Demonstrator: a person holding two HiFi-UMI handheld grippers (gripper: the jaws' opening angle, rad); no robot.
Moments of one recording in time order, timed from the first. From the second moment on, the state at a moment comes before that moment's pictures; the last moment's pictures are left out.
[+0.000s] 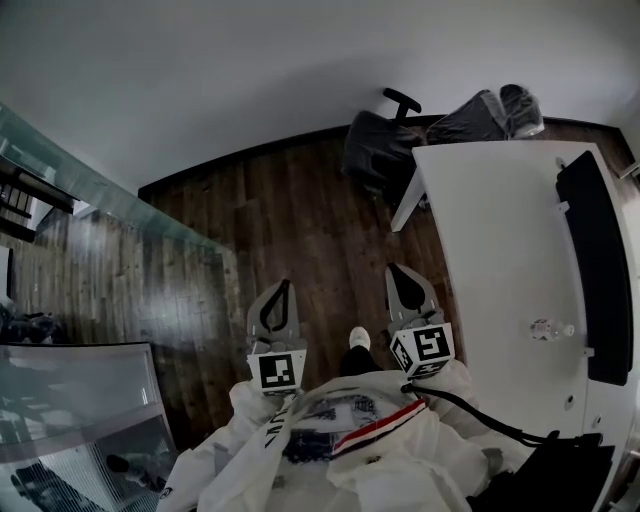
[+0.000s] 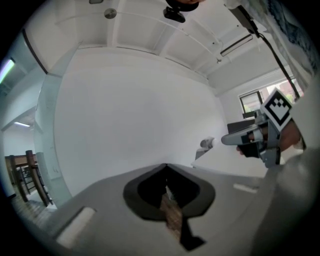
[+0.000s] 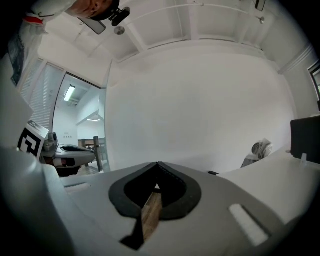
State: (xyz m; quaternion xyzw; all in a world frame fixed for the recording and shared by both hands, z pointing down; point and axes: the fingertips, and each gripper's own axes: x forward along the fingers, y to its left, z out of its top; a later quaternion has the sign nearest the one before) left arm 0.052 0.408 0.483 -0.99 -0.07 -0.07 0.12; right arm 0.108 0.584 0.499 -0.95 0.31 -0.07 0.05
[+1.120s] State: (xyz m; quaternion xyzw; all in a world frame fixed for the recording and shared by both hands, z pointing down) left arm 0.287 0.260 0.498 -0.99 0.03 -0.08 0.12; right arm 0.362 0.418 0.511 -0.91 0.41 -0.08 0.01
